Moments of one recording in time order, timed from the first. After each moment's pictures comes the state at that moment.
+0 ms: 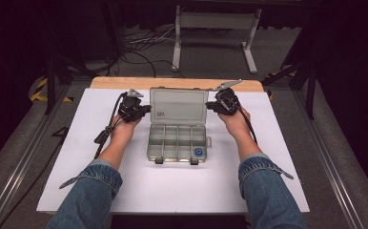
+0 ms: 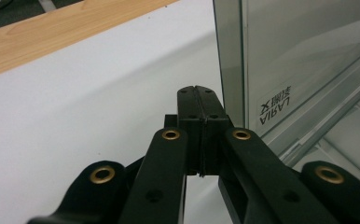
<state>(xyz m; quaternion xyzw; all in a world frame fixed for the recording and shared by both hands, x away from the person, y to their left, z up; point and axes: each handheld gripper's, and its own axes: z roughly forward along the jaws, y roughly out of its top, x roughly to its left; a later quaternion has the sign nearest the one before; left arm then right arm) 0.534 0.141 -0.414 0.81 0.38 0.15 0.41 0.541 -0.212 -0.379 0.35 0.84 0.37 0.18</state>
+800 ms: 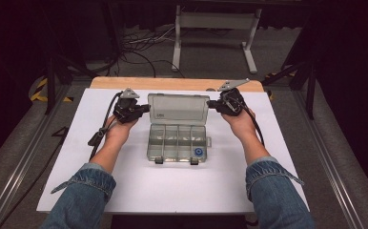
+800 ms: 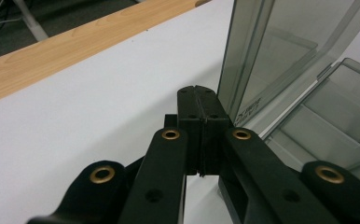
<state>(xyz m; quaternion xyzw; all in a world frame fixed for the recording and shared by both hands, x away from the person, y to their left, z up) 0.515 0.150 -0.398 0.81 0.35 0.16 0.44 0.515 -0.217 -0.353 0.31 0.84 0.40 0.18</state>
